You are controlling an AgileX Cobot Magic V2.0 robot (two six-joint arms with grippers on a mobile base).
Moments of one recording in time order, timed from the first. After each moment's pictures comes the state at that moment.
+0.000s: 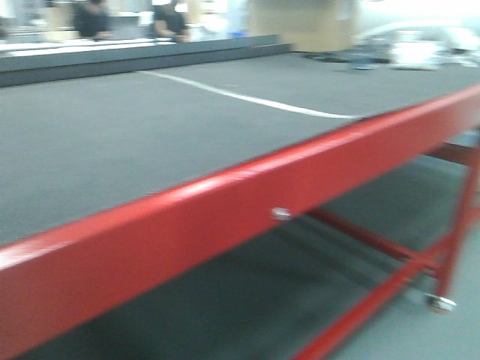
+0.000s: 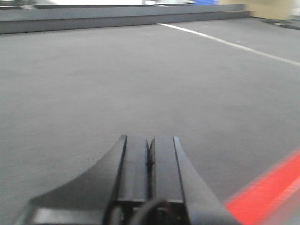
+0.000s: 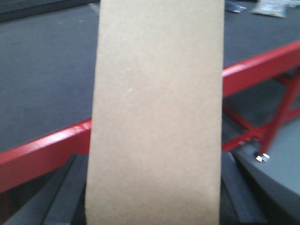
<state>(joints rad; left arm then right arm) 0.01 -0.01 0.03 -0.08 0.12 0.05 0.45 0.45 -1.00 -0.26 0.98 0.34</state>
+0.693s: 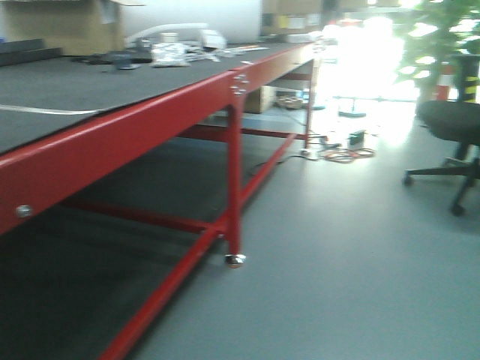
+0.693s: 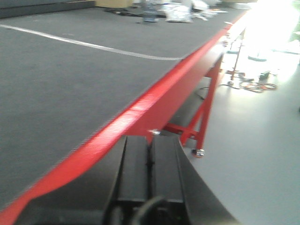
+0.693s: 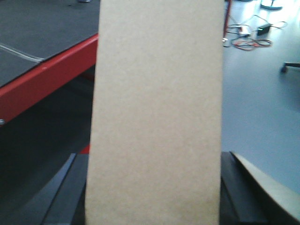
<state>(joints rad) 0.01 -0.01 0.03 -0.08 0.12 0.05 0.45 0.45 -1.00 -0.26 0.98 0.34</state>
